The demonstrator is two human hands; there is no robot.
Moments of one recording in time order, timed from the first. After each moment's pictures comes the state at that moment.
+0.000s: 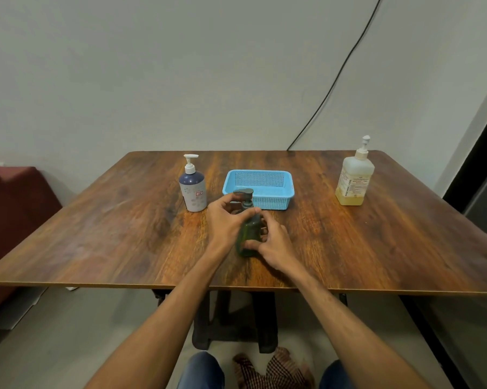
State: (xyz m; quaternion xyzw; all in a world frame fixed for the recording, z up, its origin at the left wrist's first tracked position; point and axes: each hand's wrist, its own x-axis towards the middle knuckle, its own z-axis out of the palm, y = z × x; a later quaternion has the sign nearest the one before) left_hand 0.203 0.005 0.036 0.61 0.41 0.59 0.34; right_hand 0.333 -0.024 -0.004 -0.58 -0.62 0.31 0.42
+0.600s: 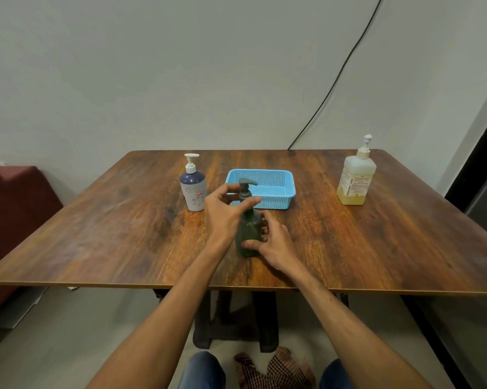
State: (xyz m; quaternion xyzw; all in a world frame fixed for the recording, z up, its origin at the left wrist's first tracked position) left_hand 0.201 0.007 0.052 0.59 0.41 0.60 0.35; right_hand 0.331 -0.023 -0.005 -0.57 -0.63 0.30 0.44
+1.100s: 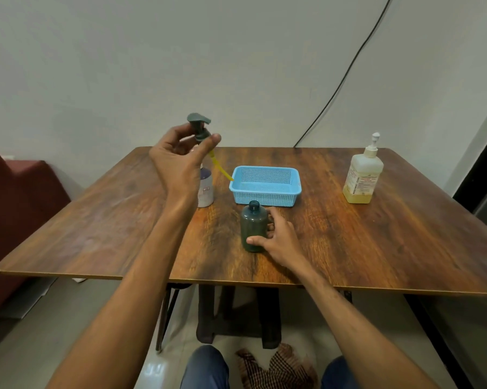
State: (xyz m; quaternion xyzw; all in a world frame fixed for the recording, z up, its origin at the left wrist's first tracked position) left_hand 0.142 -0.002 0.146 0.52 0.33 0.74 0.28; right_hand 0.331 -0.022 -0.004 -0.56 -0.64 0.29 0.44
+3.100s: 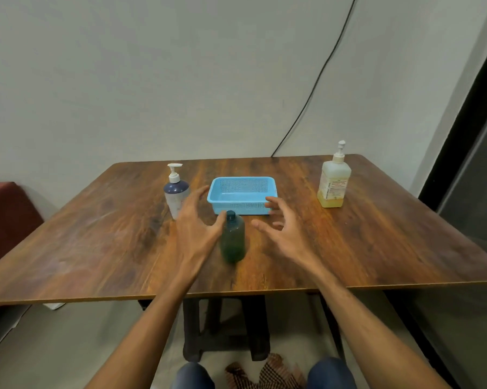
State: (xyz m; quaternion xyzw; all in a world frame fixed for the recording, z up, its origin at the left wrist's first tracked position) left_hand 0.181 -0.022 0.058 0.68 0.46 0.55 0.16; right_hand 0.387 -0.029 0.016 -0.54 -0.59 0.25 0.53
